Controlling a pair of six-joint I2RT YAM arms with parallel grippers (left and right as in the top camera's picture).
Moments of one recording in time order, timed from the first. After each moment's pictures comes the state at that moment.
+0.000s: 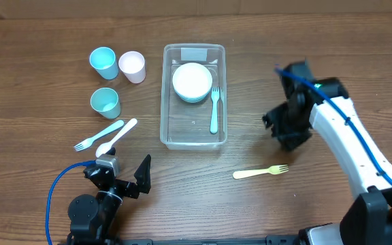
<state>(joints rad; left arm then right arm) -0.04 0.02 0.10 -0.30 0.28 -0.21 0.19 1.60 1.23 -1.19 -0.13 1.23</state>
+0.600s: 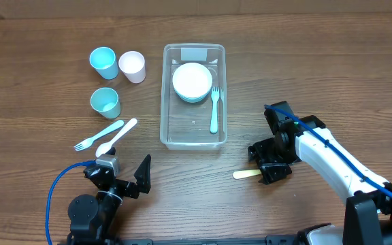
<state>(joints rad) -0.04 0.02 0.10 -0.30 0.28 -0.21 0.28 1.54 0.87 -0.95 -0.33 1.45</state>
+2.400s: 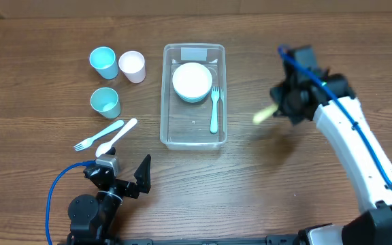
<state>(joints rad) -0.04 0.02 0.09 -0.29 0.28 -0.21 0.21 1.57 1.43 -1.03 0.14 1.15</state>
